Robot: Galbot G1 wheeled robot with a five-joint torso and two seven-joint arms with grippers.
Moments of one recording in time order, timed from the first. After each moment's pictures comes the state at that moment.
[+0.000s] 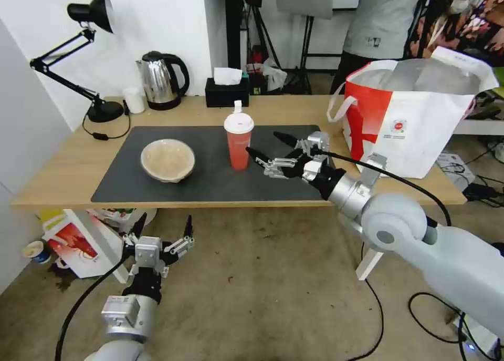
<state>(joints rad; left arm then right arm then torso) 1.80 -1.50 -0.55 -2.30 0.00 0.00 0.00 -0.64 0.64 -0.18 2.11 1.15 -0.05 0.01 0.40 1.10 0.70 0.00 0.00</state>
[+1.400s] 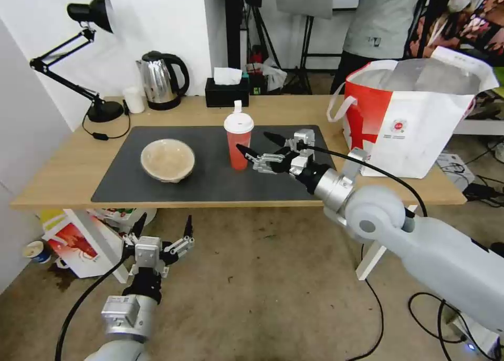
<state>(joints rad) 1.80 -1.50 -0.55 -2.30 0.00 0.00 0.00 -0.54 0.73 -0.27 2.02 1.20 -0.06 0.01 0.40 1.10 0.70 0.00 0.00</state>
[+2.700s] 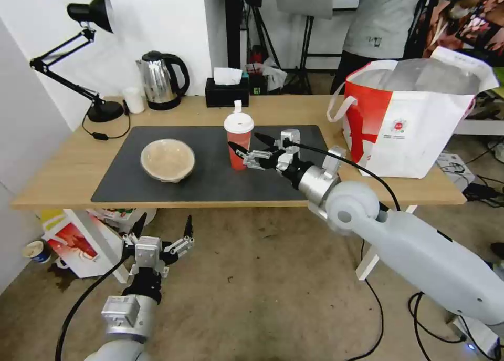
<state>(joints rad) 1.80 -1.50 -0.55 -2.30 0.00 0.00 0.00 -0.51 0.84 -0.31 1.89 1.19 -0.06 0.01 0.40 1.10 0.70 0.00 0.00</state>
